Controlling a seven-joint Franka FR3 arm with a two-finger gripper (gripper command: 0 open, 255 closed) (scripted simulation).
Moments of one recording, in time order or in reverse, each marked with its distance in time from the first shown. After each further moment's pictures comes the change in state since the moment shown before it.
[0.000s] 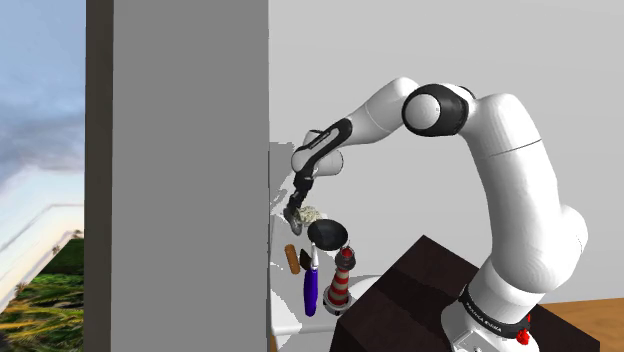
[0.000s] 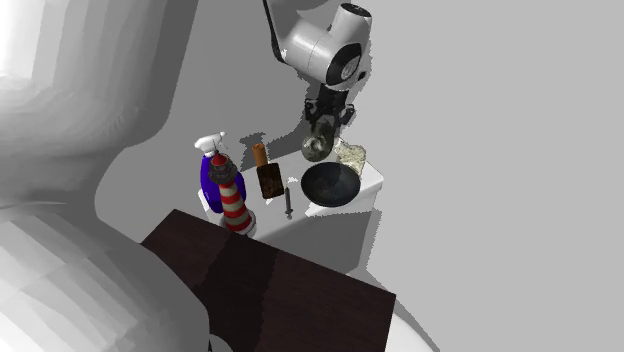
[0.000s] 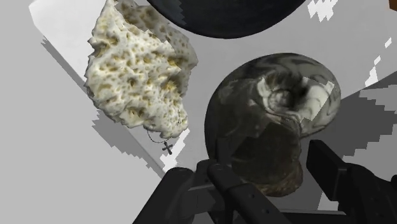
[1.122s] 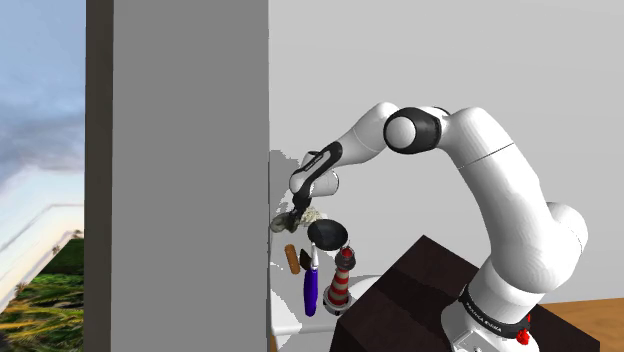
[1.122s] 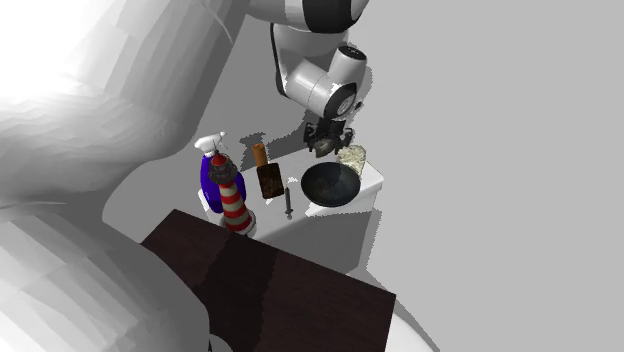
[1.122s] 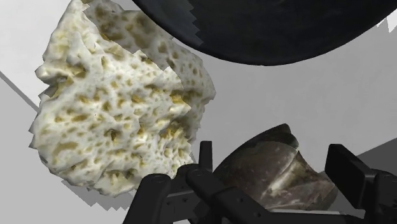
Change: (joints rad) arm 0.002 0.200 0.002 0.093 0.001 0.105 -0.031
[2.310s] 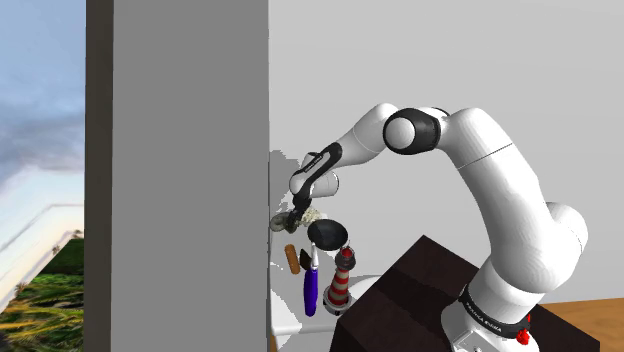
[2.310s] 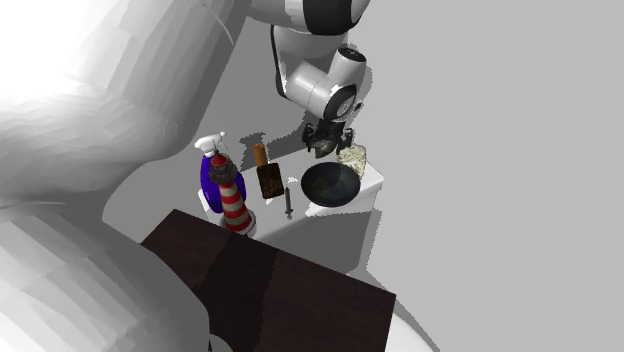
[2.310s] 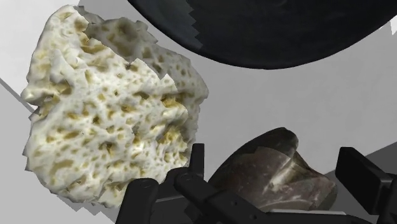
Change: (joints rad) arm 0.000 0.007 0.001 0.001 0.000 0.006 -0.002
